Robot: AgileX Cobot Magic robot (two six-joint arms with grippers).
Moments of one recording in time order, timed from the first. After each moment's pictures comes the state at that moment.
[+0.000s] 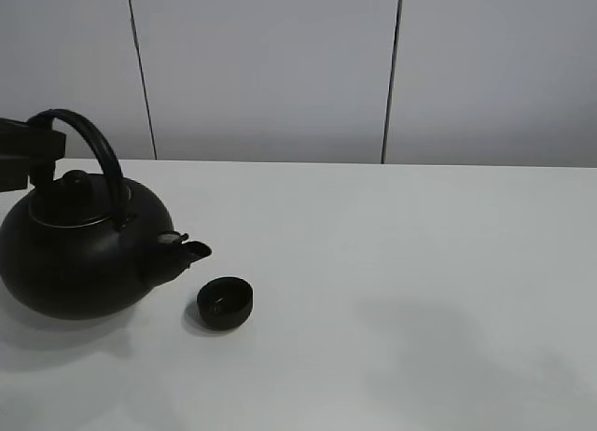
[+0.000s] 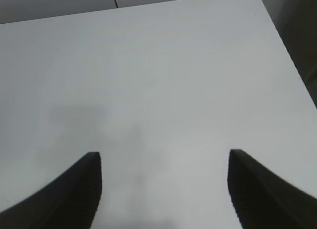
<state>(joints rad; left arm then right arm) -0.07 1.52 -0.42 0.64 -0.81 -0.27 -0.10 -0.02 -0.47 0.03 1.08 0.01</state>
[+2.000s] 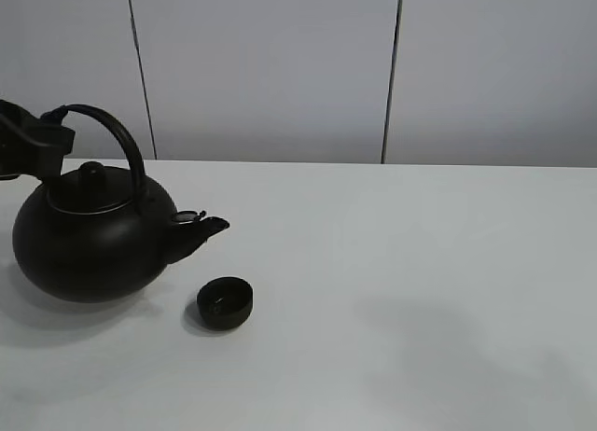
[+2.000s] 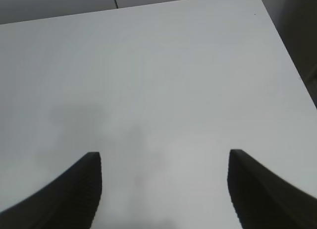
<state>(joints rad) -0.20 1.52 -0.48 0.34 -0.62 -0.10 -0.10 -0.02 -0.47 0.03 1.08 0.01</state>
